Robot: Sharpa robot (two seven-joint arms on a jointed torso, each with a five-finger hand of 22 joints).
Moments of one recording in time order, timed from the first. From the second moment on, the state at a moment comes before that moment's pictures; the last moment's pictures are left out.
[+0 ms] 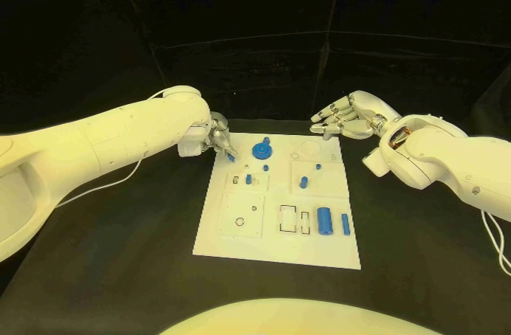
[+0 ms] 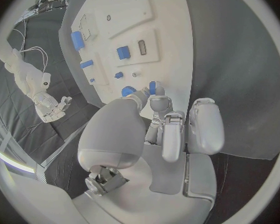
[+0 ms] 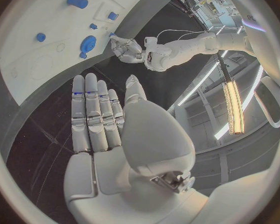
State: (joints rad) left arm 1.29 -0.57 -0.04 1.04 -1.05 0.31 -0.50; left_hand 1.29 -0.01 0.39 0.14 0.05 0.86 0.06 0.63 0.52 1.23 -0.01 1.07 0.91 1.47 -0.08 1.57 1.31 0.07 1.46 0.03 1.33 1.24; right arm 1.24 -0.77 -0.01 1.43 -0.88 -0.29 0.12; right_hand 1.47 0.06 -0.27 0.20 0.26 0.98 0.20 0.08 0.07 1.19 0.13 0.16 0.14 1.28 0.07 0.12 0.35 0.18 0.98 0.17 0.46 0.24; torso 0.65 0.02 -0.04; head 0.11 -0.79
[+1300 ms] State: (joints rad) left arm 1.23 -0.72 -0.04 1.35 -1.11 0.14 -0.48; left_hand 1.26 -0.04 0.46 0.12 0.05 0.87 0.05 0.64 0.53 1.26 -0.02 1.08 0.93 1.47 -0.08 1.57 1.31 0.07 1.46 0.03 1.33 1.25; right arm 1.24 -0.77 -0.01 1.42 -0.87 -0.29 0.12; right_hand 1.47 0.06 -0.27 0.20 0.26 0.98 0.20 0.08 0.07 1.19 0.13 0.16 0.14 1.28 0.07 0.12 0.35 0.18 0.98 0.17 0.46 0.24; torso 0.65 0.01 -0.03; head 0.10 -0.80
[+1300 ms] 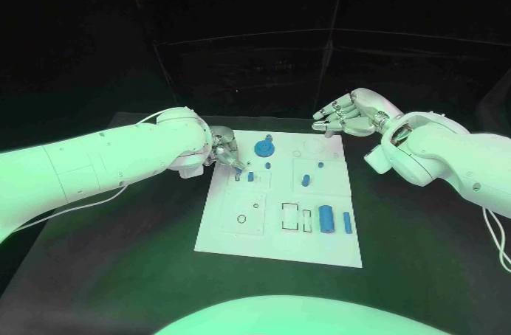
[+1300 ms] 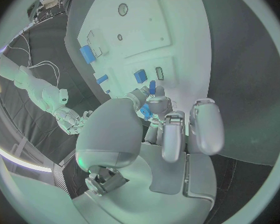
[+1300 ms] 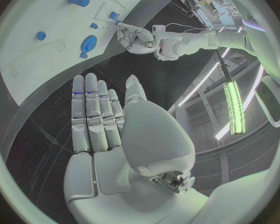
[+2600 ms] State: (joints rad) left arm 1.22 -0.72 -0.04 1.35 -1.12 0.20 -0.52; left_hand 1.26 -0.05 0.47 0.12 0.04 0.87 0.06 0.65 0.53 1.26 -0.02 1.08 0.93 1.47 -0.08 1.57 1.31 0.07 1.46 0.03 1.33 1.25; right arm 1.24 -0.77 -0.01 1.42 -0.87 -0.28 0.12; right_hand 1.47 0.06 -0.27 0.20 0.26 0.98 0.20 0.08 0.07 1.19 0.13 0.16 0.14 1.28 0.07 0.12 0.35 0.18 0.98 0.17 0.46 0.24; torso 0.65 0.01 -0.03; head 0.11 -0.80
